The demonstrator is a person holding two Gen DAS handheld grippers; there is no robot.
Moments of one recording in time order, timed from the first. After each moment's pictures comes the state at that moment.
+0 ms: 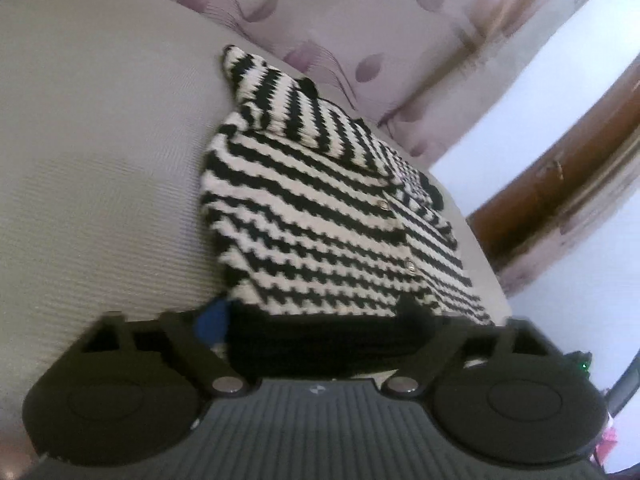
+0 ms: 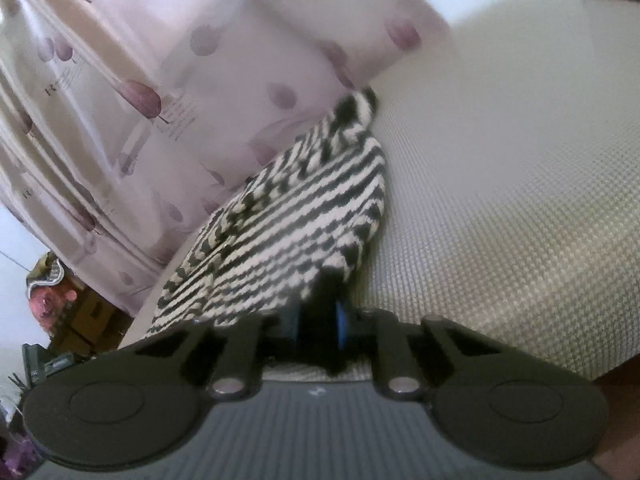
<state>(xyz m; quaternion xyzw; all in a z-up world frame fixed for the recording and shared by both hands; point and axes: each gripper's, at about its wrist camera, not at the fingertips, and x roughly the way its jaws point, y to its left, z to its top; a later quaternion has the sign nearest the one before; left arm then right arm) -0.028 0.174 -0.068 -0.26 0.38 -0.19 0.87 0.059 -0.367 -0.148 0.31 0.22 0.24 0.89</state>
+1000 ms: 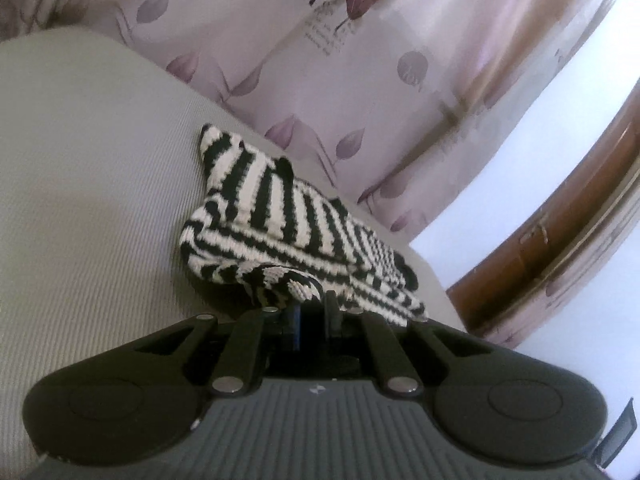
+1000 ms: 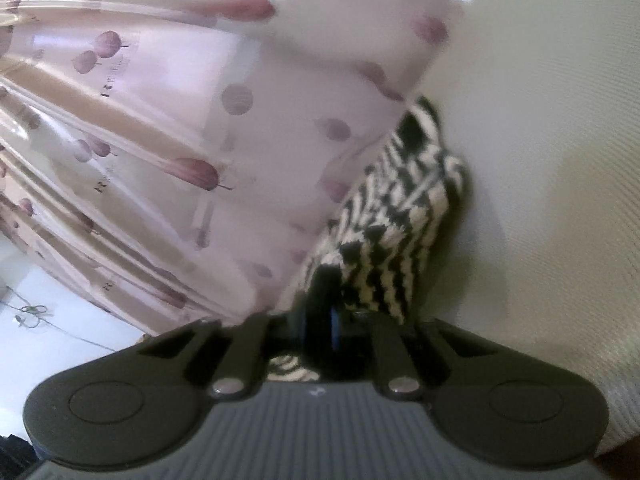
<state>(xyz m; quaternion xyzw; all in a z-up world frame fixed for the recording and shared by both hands) -0.022 0.165 -0.032 -0.31 0.28 -0.17 0.90 0.091 -0.361 -0.119 0.46 0.16 0.32 0.81</state>
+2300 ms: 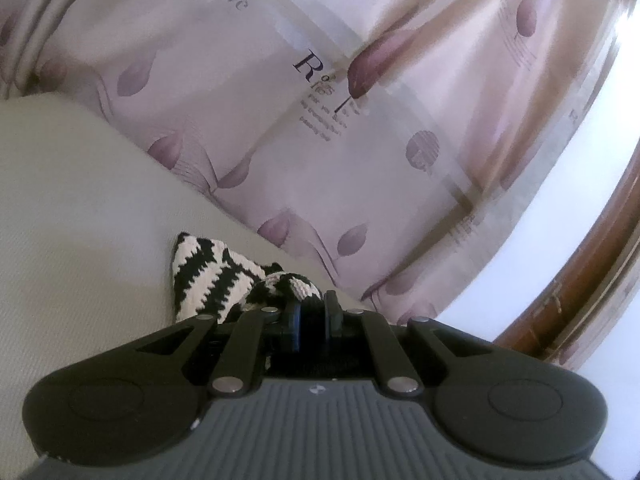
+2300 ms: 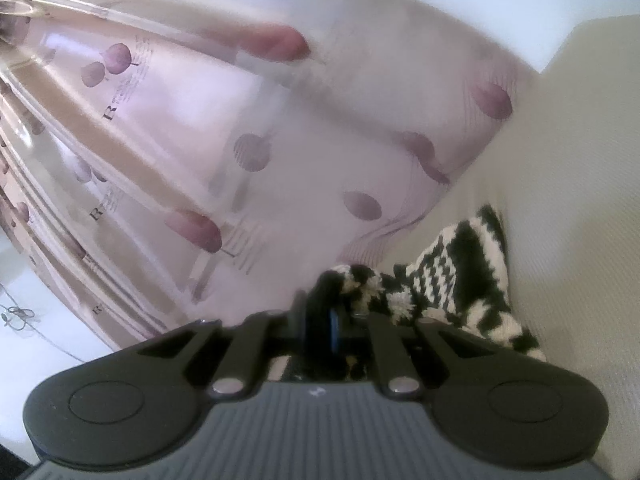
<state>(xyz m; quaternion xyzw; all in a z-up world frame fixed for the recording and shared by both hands) 0.075 0.165 0.007 -0.33 0.19 -0.12 0.92 0.207 -0.365 -0.044 0.43 0.10 0.31 0.84</state>
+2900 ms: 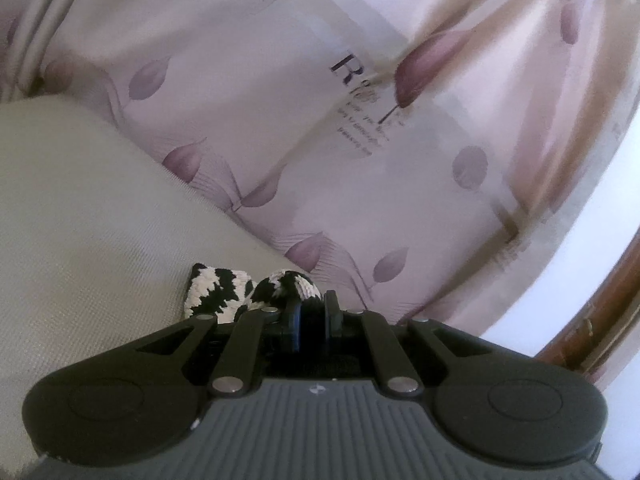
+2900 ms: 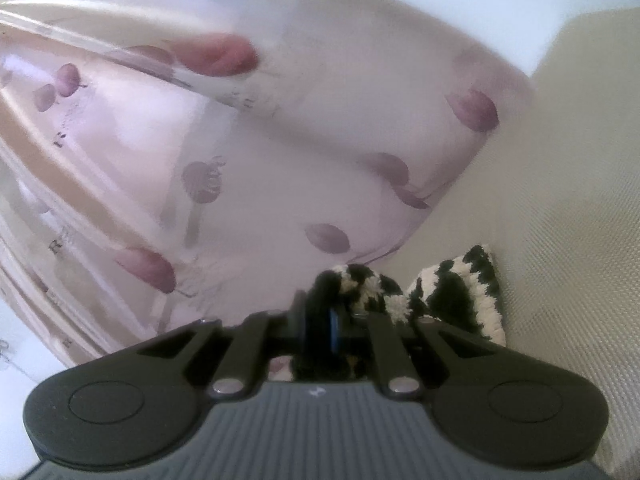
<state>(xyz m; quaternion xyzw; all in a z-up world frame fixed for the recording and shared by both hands) 0.144 0.172 -0.006 -0.33 0.20 -0.08 0.92 0.291 -0.363 -0.038 0.46 0.11 0.26 0.84</state>
